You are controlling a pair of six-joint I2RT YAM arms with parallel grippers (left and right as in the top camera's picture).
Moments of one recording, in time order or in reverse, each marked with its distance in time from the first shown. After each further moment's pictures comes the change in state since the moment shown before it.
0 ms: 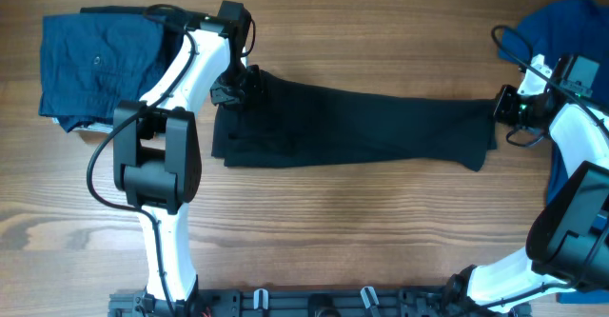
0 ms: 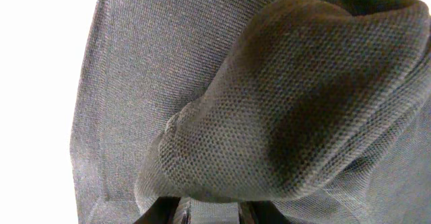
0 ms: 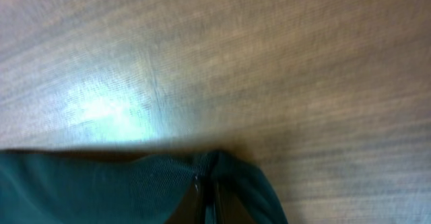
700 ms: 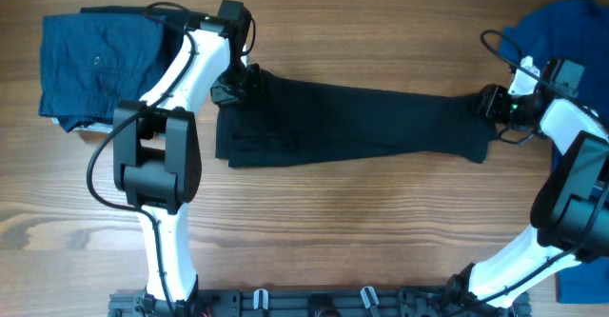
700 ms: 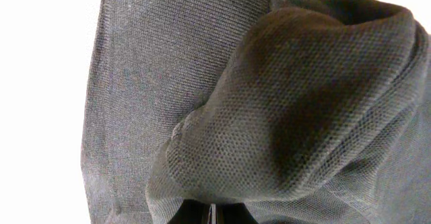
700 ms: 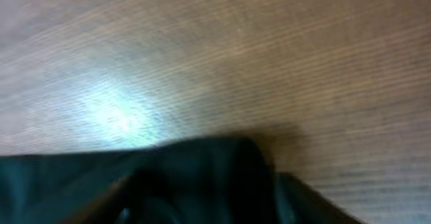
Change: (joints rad) left arm 0.000 -0.002 0.001 0.018 -0.004 0.026; right arm 0.000 0.156 0.027 0.123 -0.049 -0.031
